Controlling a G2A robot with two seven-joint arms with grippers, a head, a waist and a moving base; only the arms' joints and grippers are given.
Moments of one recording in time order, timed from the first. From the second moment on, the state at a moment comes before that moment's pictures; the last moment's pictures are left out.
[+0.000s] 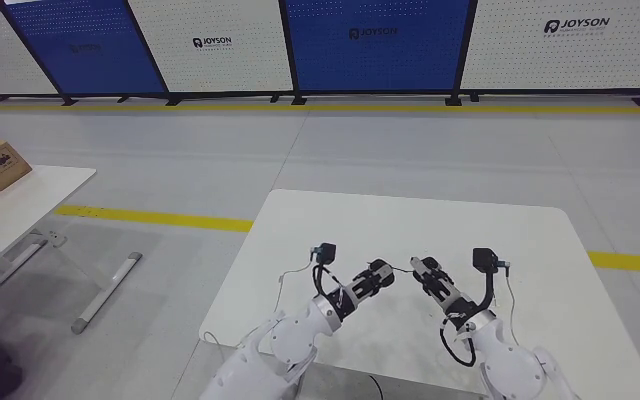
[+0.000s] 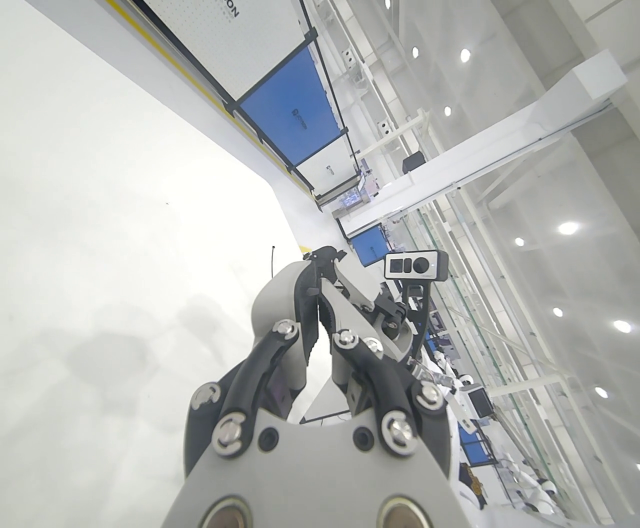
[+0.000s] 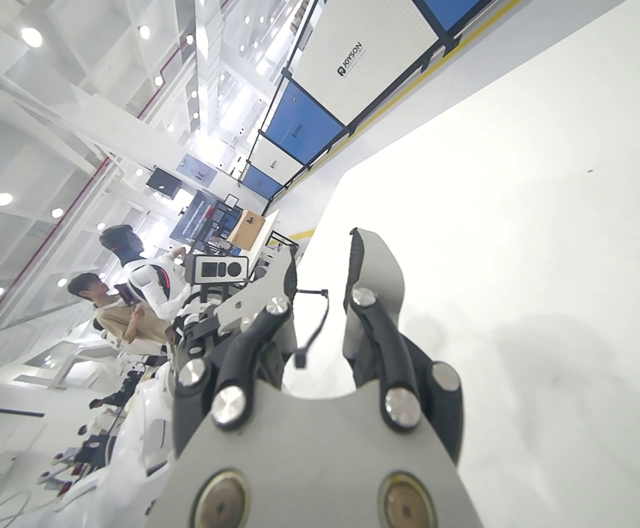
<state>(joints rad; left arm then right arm) 1.47 -1.24 -1.06 -1.71 0.11 -0.14 -0.18 -1.50 -1.23 1.20 -1.80 -0.33 0.00 0.36</state>
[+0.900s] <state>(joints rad) 1.46 -1.24 -1.06 -1.71 0.07 -0.11 -0.15 -1.49 -1.23 1.20 -1.80 -0.35 -0.01 0.37</state>
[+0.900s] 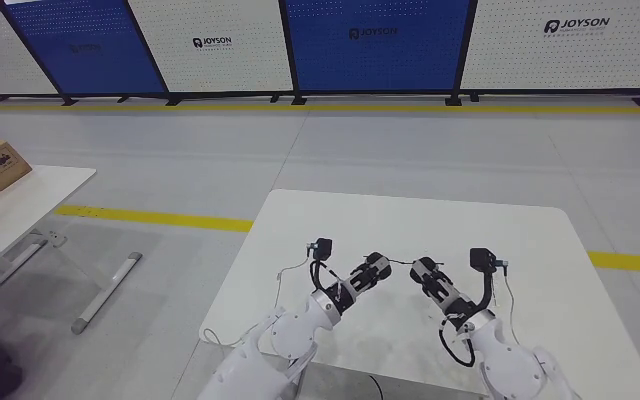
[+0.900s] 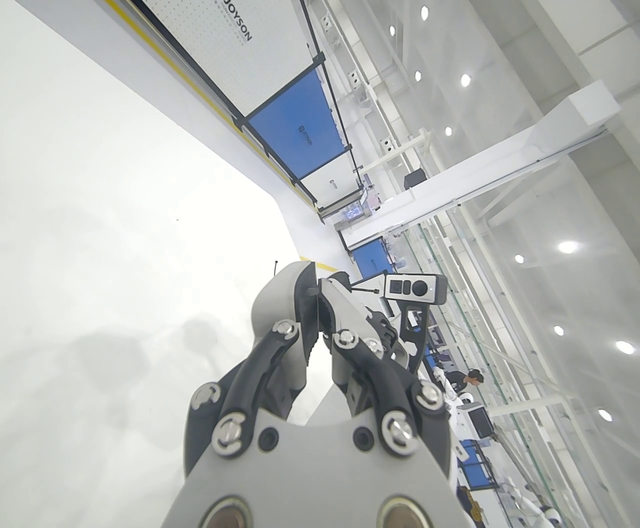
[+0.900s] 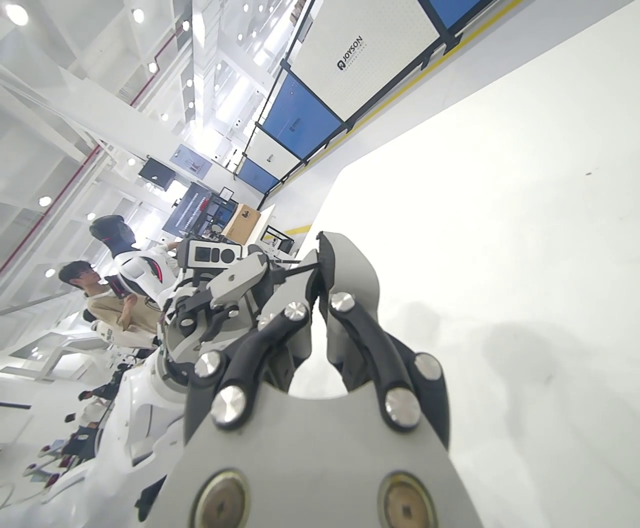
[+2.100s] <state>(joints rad) 1.43 -1.25 -1.02 -1.70 0.16 -0.10 -0.12 -1.49 -1.23 1.20 -1.81 -0.39 -0.03 0.37</state>
